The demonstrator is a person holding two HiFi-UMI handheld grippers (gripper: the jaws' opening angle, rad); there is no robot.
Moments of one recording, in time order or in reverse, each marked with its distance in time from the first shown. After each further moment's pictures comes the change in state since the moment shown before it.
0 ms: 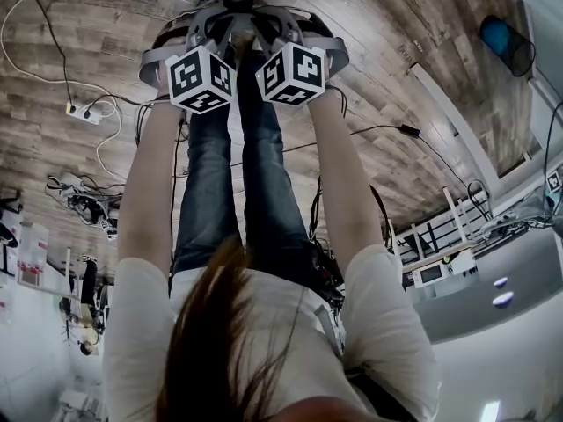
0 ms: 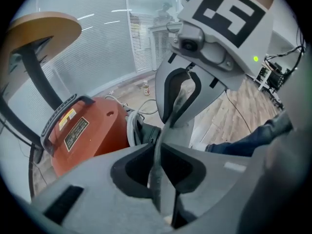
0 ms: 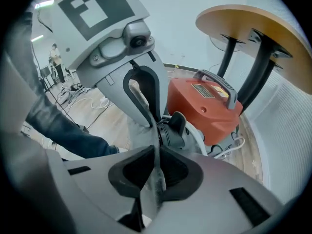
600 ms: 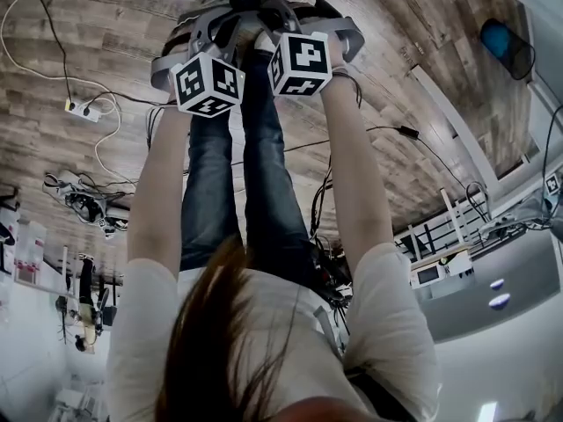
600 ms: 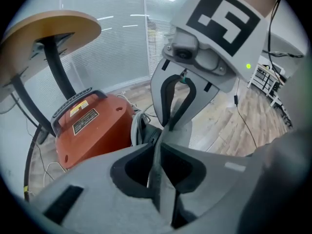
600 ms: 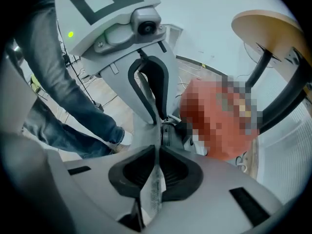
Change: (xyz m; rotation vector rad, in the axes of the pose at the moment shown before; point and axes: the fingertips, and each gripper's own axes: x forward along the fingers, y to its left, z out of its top) left arm -0.007 -0.001 -0.001 -0.159 -0.070 0.084; right arm 0.005 0.001 0.000 -0.315 0.096 0.126
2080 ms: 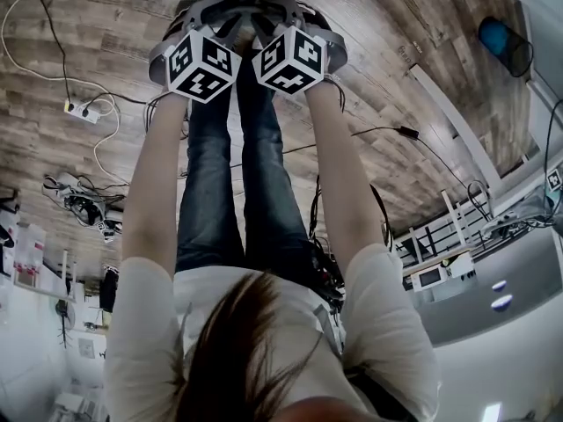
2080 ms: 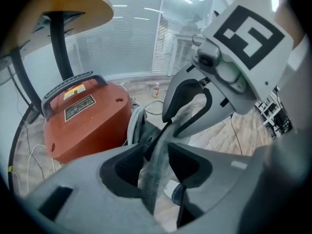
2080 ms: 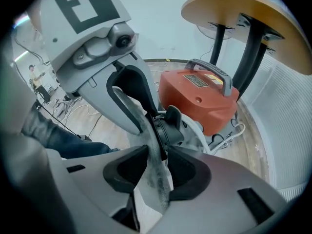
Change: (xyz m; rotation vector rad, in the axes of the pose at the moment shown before) left arm 0.009 -0.002 -0.002 -0.159 0.038 -0.111; right arm -0.001 -0.004 -0.006 0.459 -0.052 -0.107
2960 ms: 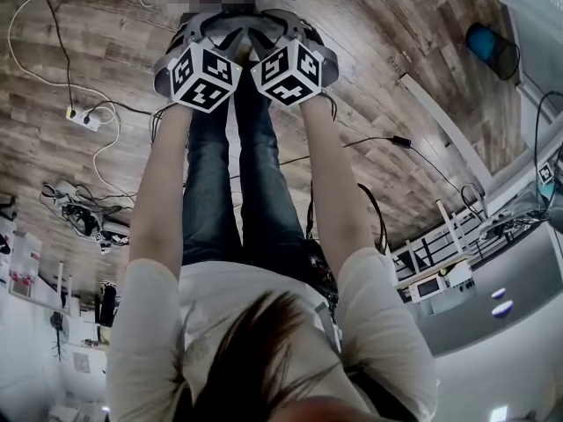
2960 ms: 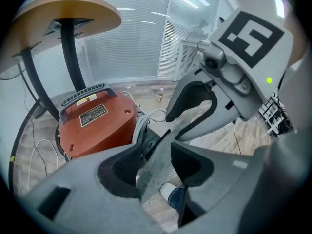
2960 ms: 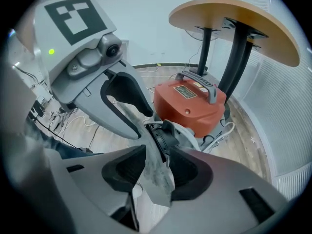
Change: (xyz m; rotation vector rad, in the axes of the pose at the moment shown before) left arm -0.031 -0.003 0.012 -0.064 -0.039 0.040; right arm -0.031 0.002 0.017 0.115 -0.043 -0.040
